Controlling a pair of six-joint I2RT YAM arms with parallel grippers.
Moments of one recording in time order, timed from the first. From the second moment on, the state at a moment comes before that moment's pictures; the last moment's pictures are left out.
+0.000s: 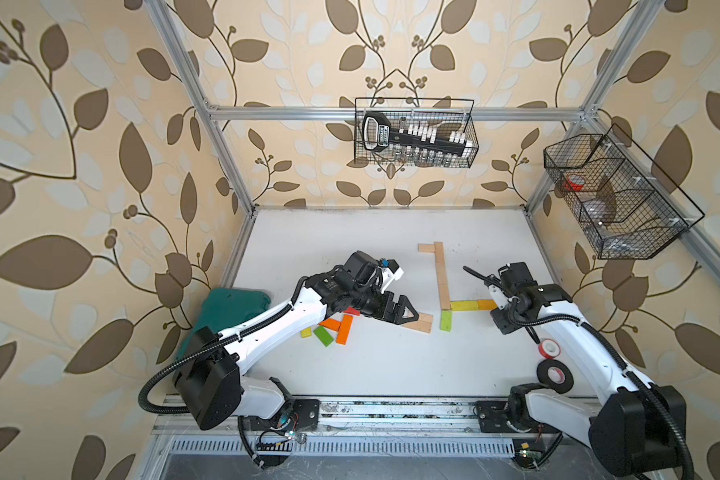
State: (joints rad) left arm -0.71 1.36 1.04 -0.51 0.65 -0.50; right arm 0.10 1.17 0.80 -0.99 0.24 -0.27
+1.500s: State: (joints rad) left arm -0.71 1.36 1.04 -0.53 0.65 -0.50; right arm 0.00 1.47 0.73 -0.70 0.34 -0.31
